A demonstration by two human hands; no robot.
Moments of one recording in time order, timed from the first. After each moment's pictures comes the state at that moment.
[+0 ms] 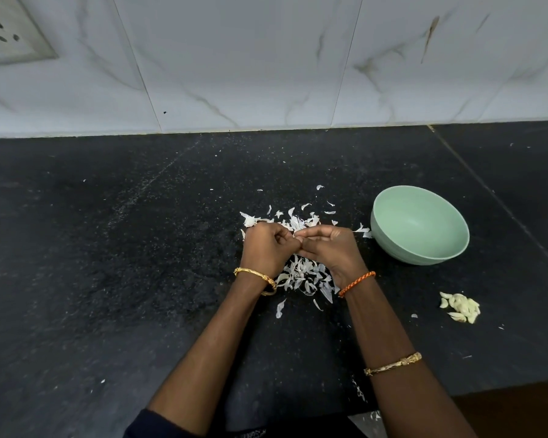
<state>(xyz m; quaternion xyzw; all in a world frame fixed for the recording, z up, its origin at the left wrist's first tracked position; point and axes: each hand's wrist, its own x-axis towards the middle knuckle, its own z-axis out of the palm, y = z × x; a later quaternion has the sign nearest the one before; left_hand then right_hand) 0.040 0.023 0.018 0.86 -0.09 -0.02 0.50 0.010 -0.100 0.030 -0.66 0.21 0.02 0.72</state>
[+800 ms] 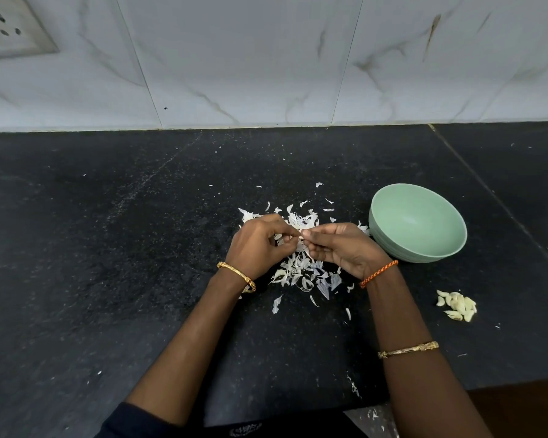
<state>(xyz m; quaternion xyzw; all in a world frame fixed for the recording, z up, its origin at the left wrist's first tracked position) 0.041 0.042 0.017 0.86 -0.28 0.07 0.42 0.012 -0.131 0.042 -0.62 0.19 0.17 0.74</state>
